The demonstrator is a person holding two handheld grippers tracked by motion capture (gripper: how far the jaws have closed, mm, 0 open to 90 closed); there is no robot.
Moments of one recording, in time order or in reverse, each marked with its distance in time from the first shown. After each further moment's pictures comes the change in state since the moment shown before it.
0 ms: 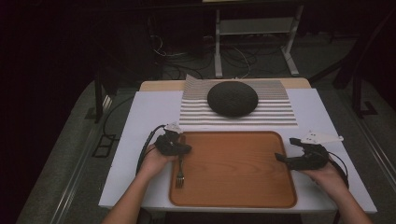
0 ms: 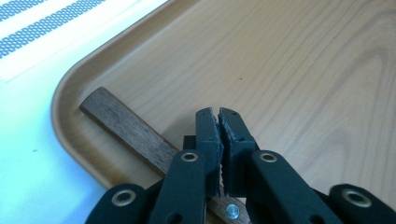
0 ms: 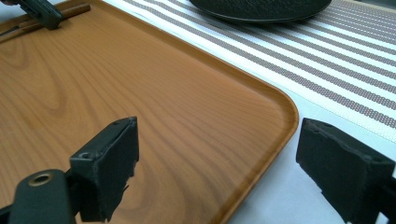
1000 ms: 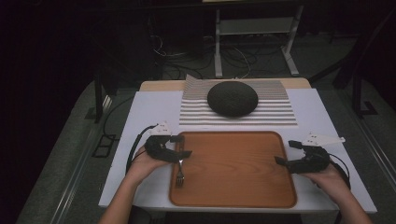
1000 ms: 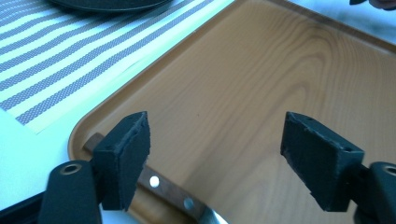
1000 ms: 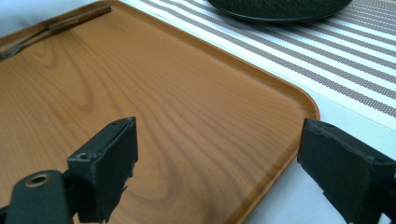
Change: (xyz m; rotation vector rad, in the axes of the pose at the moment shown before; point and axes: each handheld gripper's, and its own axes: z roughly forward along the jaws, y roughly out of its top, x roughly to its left) left arm -0.021 -0.011 -0.047 -0.227 -0.031 0.112; right arm 0.006 0.000 -0.007 -0.001 0.059 0.007
